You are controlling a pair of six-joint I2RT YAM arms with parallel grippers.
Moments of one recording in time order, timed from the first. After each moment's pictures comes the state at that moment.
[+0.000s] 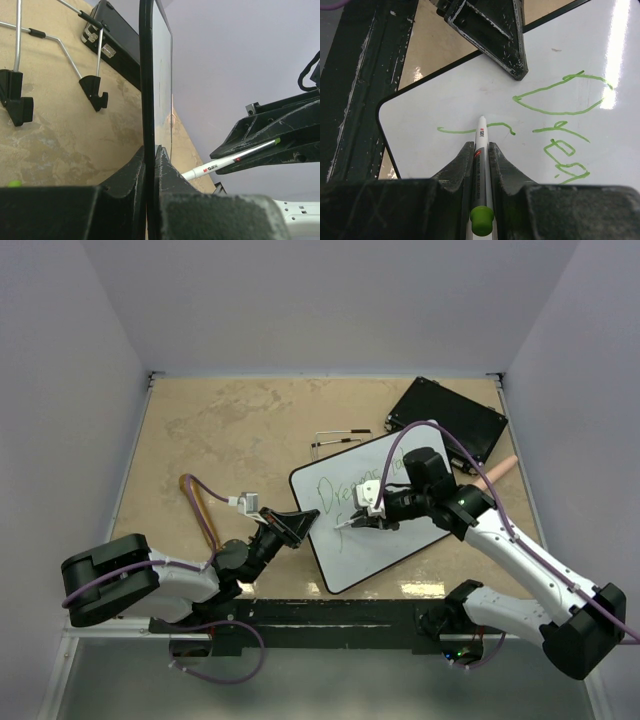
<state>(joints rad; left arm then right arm) -1.10 1.28 0.10 1.34 -0.47 -0.80 0.61 1.03 0.88 -0.58 -0.80 -0.81</state>
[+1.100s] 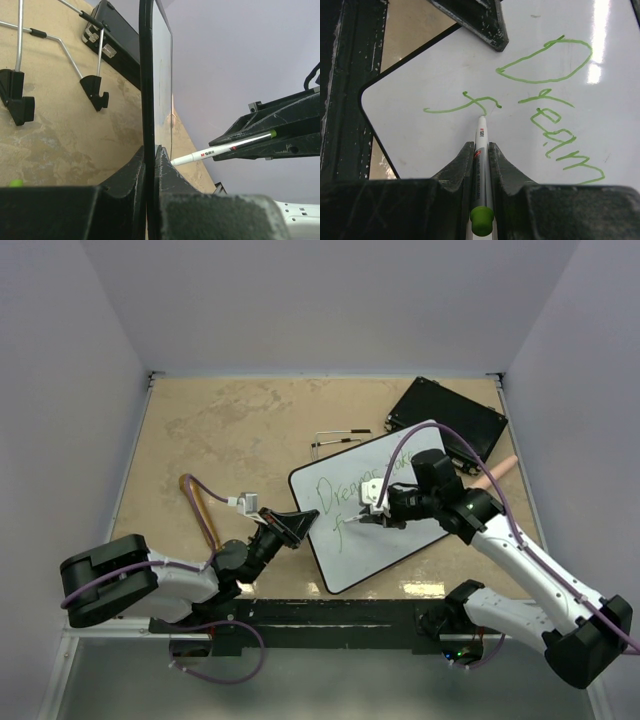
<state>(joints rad) -1.10 1.27 0.10 1.34 -0.47 -0.80 0.59 0.98 0.88 -0.60 -0.69 -0.79</state>
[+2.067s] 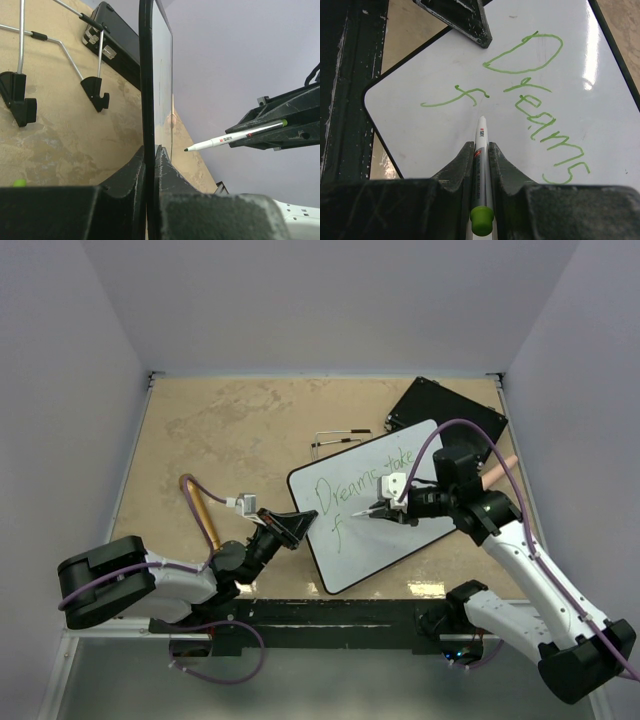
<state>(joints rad) -1.10 1.26 0.08 1.34 -0.47 -0.78 0.44 0.92 0.88 -0.66 -0.83 -0.83</state>
